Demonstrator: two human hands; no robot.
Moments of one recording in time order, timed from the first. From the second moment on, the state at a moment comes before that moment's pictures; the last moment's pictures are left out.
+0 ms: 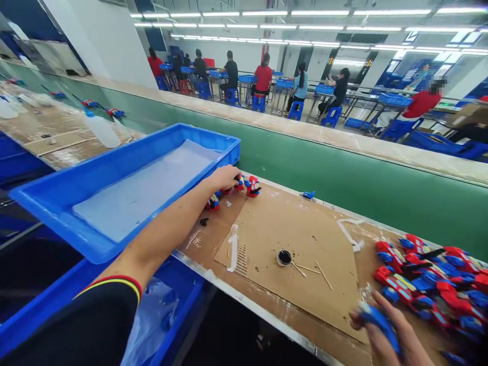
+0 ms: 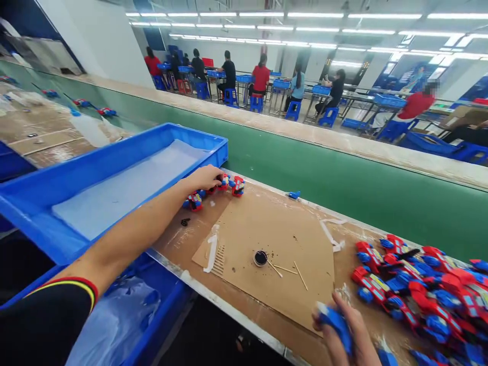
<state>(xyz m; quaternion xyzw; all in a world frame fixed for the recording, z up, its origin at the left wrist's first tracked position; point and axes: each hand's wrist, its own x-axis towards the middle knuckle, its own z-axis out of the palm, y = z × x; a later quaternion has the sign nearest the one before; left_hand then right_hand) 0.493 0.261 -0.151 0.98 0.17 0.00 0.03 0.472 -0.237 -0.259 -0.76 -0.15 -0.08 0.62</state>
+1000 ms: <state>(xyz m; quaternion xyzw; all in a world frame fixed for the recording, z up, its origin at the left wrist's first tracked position) 0.361 0.116 -0.238 0.93 0.25 0.04 0.27 0.519 -0.095 -0.218 -0.83 -0.46 -0.04 0.33</state>
